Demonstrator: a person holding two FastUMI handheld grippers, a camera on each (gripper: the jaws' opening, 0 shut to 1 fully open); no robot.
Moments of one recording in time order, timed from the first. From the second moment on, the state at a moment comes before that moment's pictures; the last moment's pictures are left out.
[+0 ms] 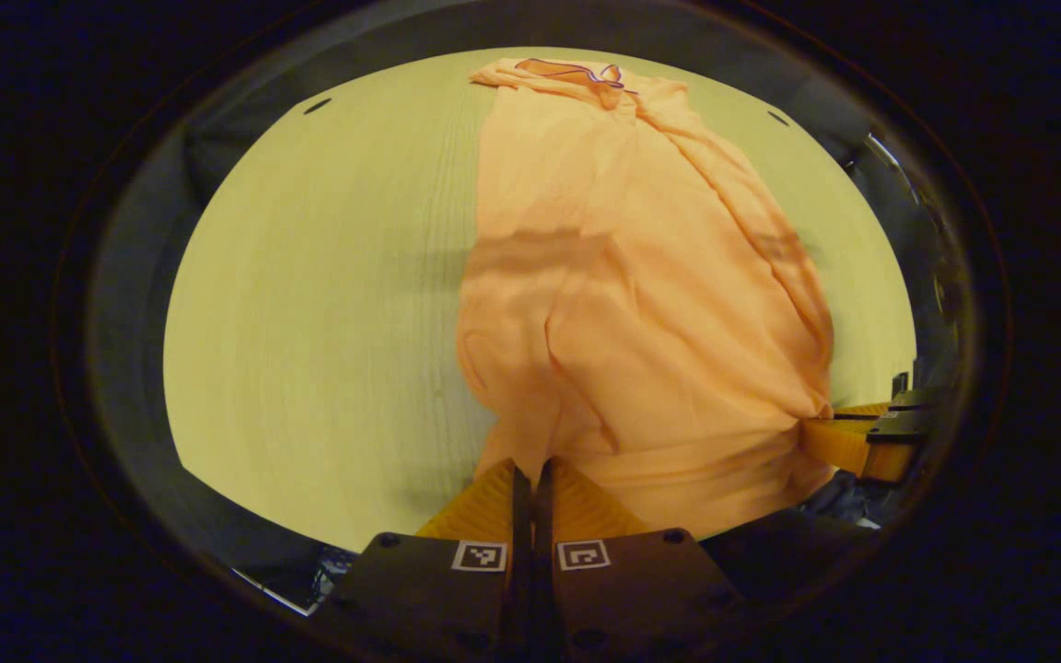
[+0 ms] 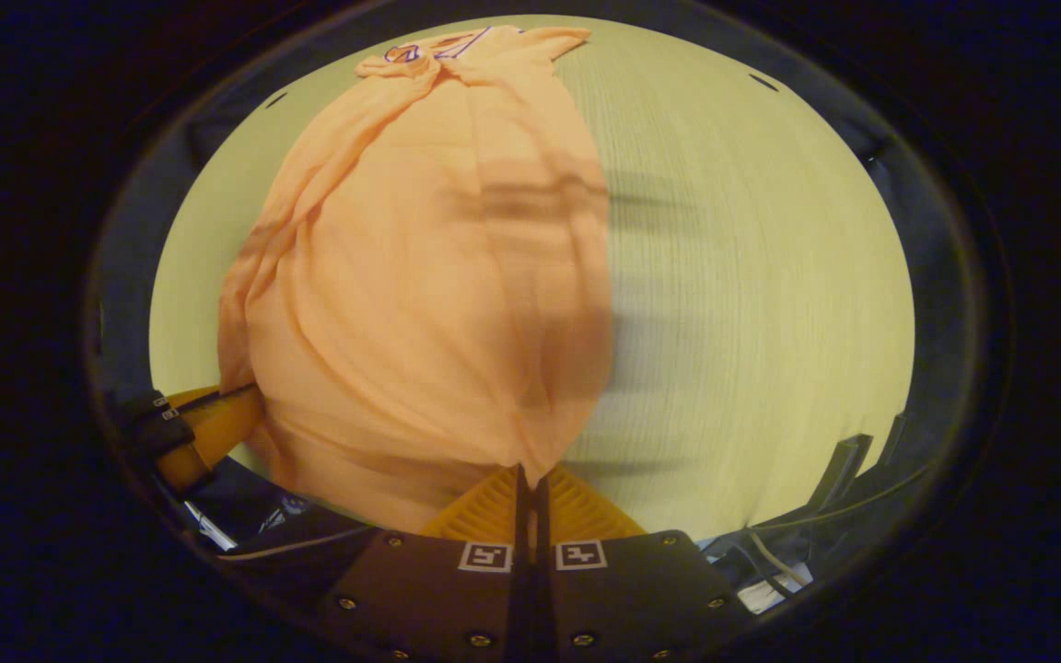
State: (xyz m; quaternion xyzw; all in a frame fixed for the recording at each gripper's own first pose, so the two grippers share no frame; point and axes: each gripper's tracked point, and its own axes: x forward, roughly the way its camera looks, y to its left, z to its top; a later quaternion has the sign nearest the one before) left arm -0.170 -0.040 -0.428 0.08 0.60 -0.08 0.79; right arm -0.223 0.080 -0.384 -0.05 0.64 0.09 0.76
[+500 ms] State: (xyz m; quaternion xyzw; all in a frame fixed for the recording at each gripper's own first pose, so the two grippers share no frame) left arm -0.114 -0.038 -0.387 0.01 0.58 -0.05 0.81; right arm -0.173 0.098 -0.347 -0.01 0.60 0.09 0.79
